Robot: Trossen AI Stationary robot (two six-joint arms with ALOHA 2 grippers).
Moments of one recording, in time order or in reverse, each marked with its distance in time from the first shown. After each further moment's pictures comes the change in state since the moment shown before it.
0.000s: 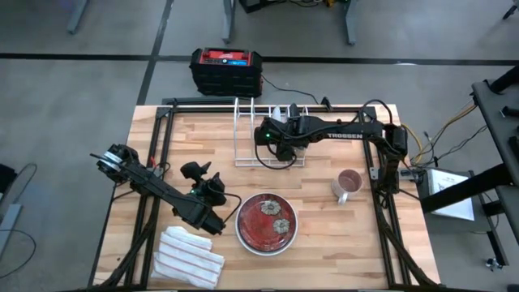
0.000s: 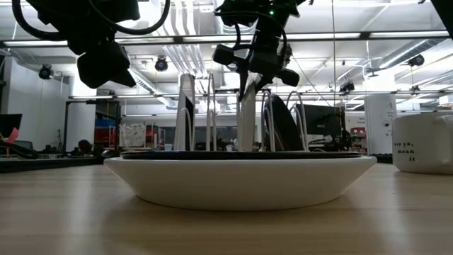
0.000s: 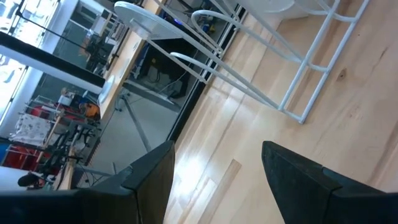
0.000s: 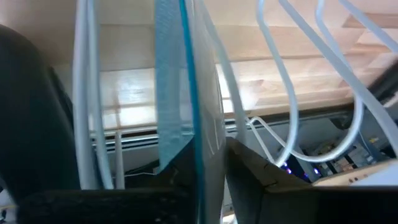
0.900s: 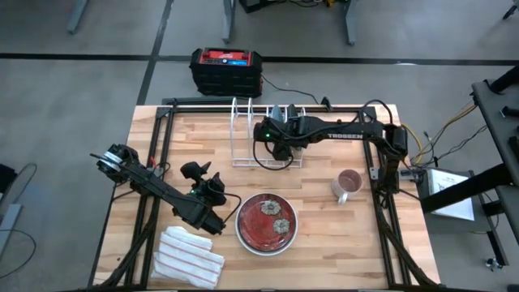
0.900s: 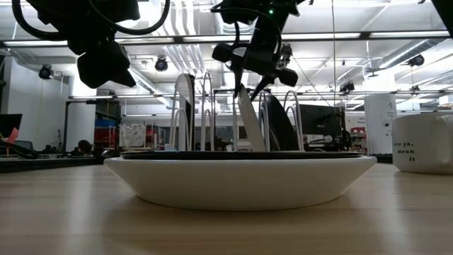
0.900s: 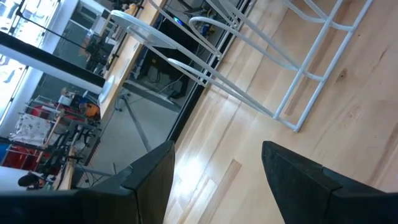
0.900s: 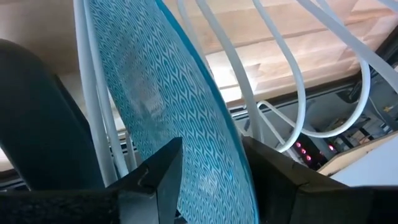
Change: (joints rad) left arm -0.001 0.000 0.000 -0.001 0.000 -0.001; right arm 0.000 -0.004 0.000 0.022 0.031 0.137
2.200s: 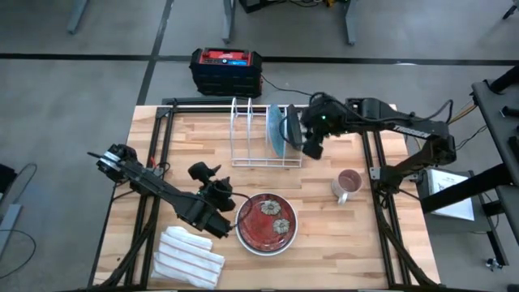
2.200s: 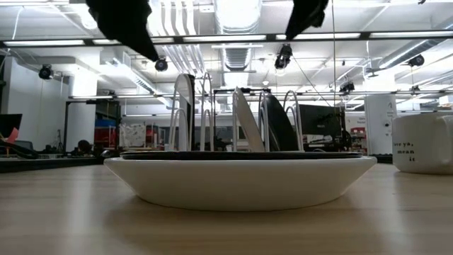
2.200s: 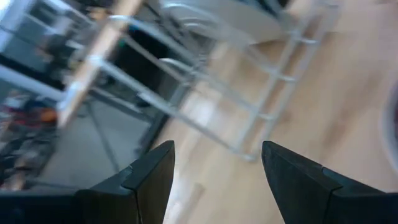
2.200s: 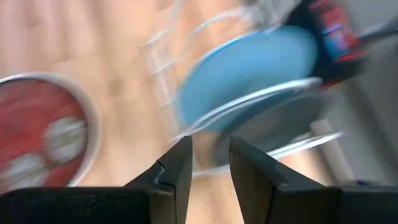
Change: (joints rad) left arm 0.001 0.000 0.201 0.113 0.041 0.202; right arm 0.007 -0.450 -0.022 -0.305 -0.293 1.865
